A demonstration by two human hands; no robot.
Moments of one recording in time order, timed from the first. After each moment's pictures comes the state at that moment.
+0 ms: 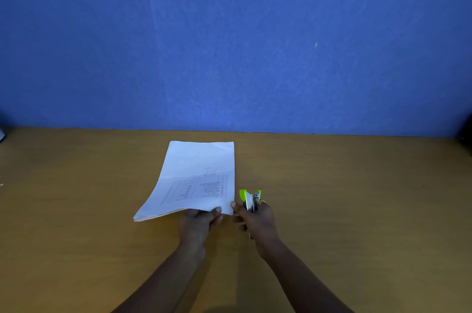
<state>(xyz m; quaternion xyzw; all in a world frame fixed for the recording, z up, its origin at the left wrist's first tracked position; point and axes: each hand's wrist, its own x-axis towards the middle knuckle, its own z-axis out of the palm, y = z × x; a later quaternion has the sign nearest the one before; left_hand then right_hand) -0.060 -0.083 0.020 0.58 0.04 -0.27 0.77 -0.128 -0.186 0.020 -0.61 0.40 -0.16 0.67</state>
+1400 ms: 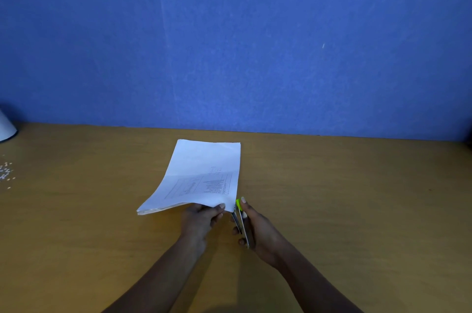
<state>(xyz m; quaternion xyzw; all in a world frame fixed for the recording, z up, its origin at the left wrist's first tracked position) -0.051 -0.078 0.025 0.59 0.06 -0.30 0.75 -0.140 -0.177 0.027 -0.54 0.32 0.02 0.78</state>
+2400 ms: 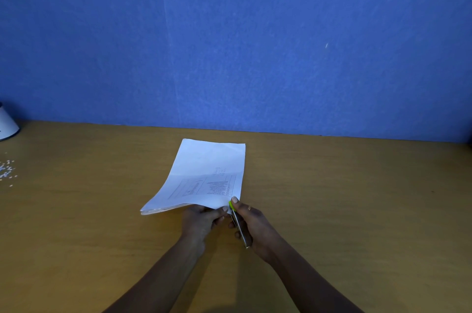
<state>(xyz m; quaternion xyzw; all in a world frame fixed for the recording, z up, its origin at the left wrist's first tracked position) -0.049 -0.074 0.020 0.64 0.03 -0.29 0.71 -0.125 -0.172 0.024 -0.58 0.31 -0.02 0.76</state>
